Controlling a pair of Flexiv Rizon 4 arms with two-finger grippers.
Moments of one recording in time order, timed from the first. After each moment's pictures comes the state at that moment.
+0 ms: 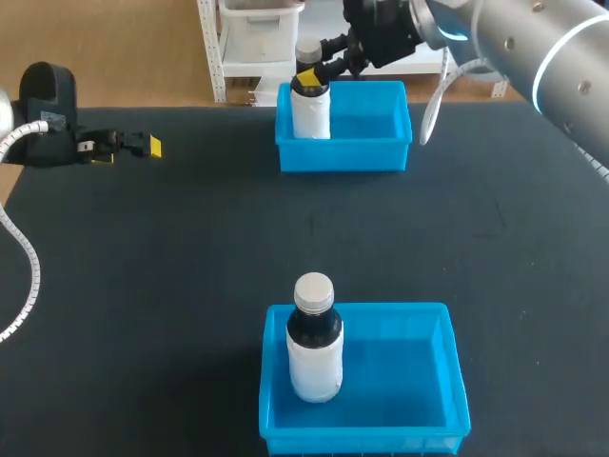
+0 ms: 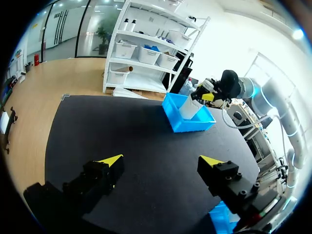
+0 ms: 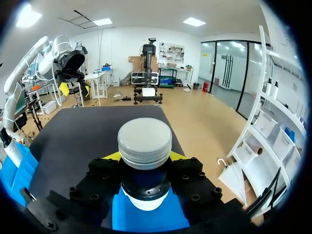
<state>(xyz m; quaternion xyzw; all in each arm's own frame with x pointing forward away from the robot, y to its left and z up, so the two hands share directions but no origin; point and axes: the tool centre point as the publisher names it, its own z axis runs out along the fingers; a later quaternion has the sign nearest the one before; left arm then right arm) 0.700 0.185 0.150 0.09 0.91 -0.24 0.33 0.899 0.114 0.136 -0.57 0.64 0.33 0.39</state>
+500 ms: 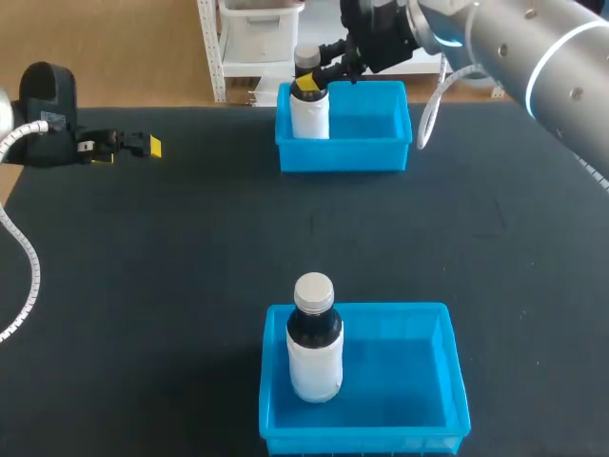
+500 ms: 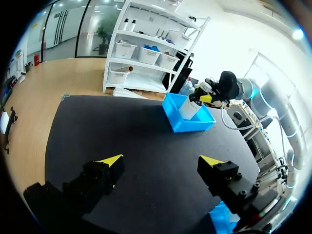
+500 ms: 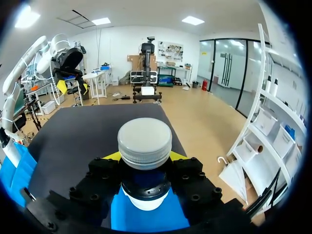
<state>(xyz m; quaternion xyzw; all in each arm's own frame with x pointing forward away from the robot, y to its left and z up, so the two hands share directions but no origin) 0.700 0.185 0.150 0.09 0.91 -0.24 0.33 0.900 0.116 0.127 -0.57 0.65 0.33 0.39</state>
